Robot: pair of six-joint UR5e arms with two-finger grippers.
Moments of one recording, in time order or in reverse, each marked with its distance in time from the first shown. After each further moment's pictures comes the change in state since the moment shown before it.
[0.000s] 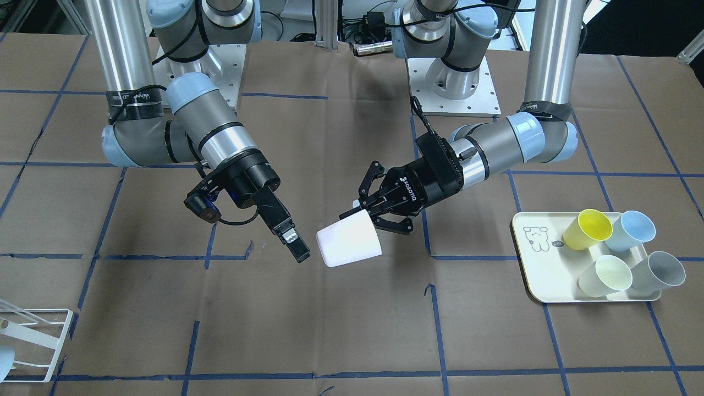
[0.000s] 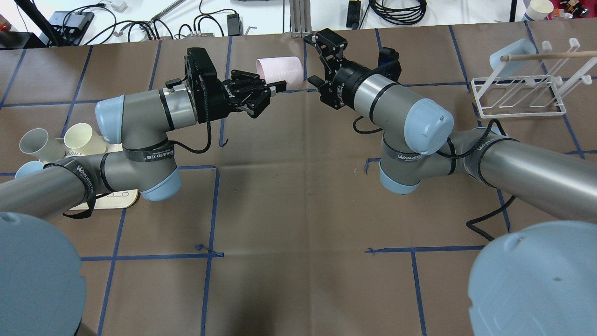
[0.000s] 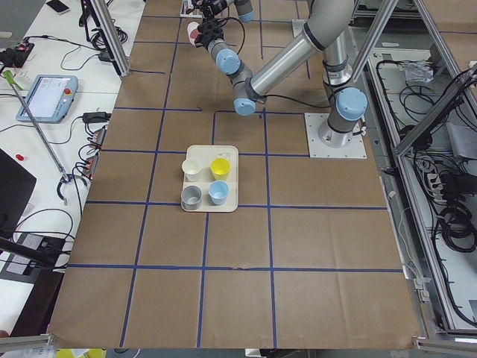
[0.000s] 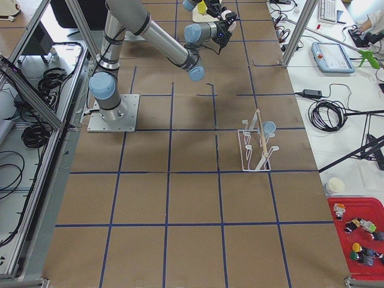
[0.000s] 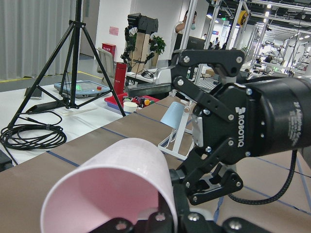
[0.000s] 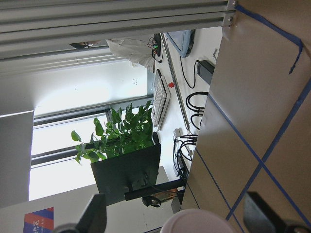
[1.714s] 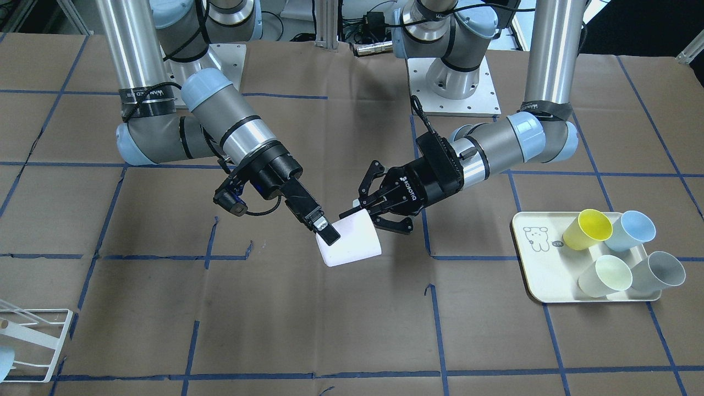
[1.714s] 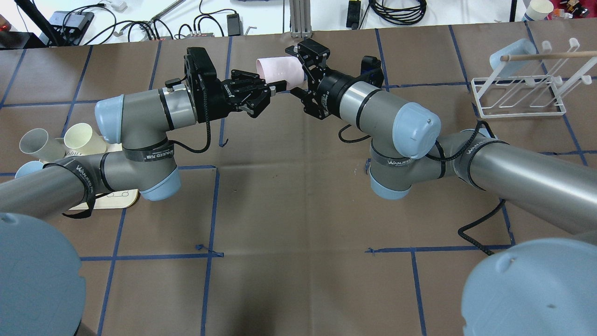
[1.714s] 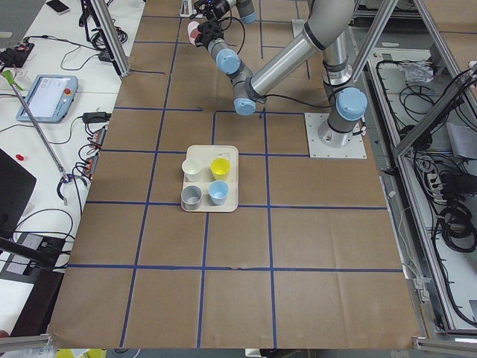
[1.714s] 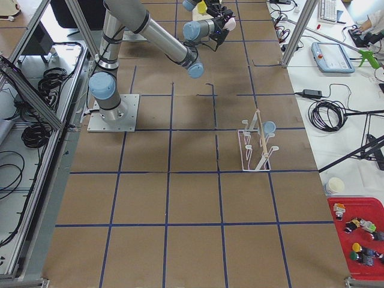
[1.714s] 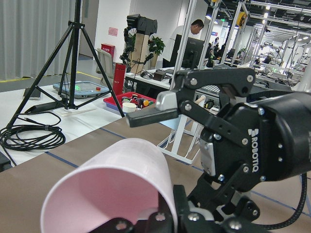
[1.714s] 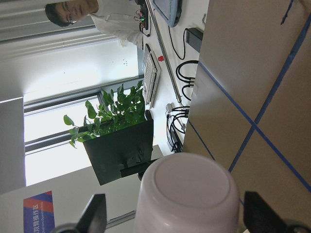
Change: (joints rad) left arm 0.000 0.001 0.001 -0.002 -0.001 -0.003; right arm 0.073 -0.004 -0.012 0.046 0.022 0.059
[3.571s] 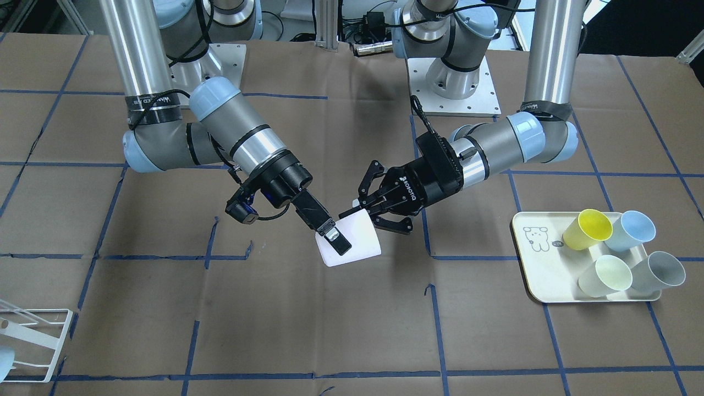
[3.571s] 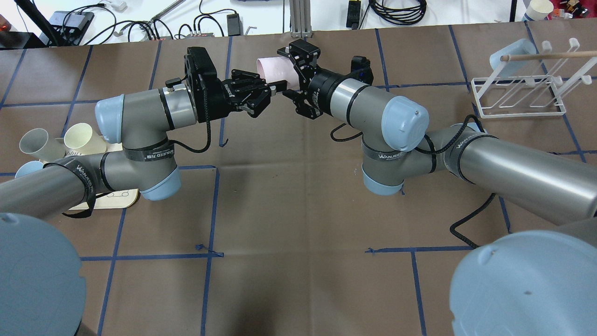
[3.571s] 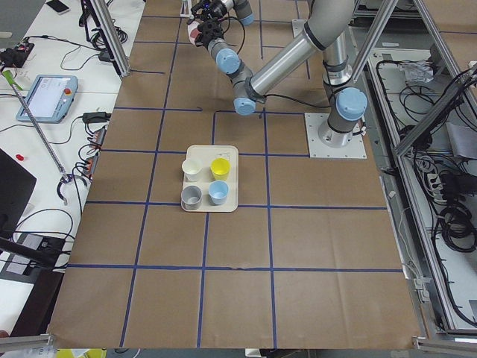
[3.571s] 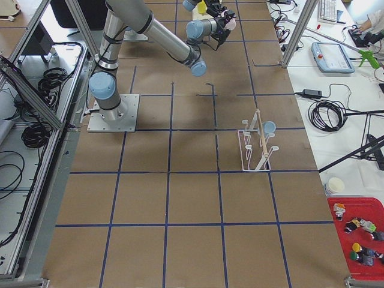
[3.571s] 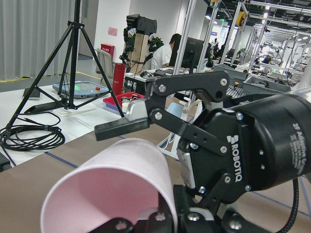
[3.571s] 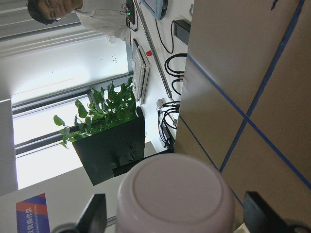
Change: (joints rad) left arm 0.000 -0.001 0.001 0.000 0.000 -0.001; right arm 0.018 0.027 -0.030 0.044 -0.002 0.015
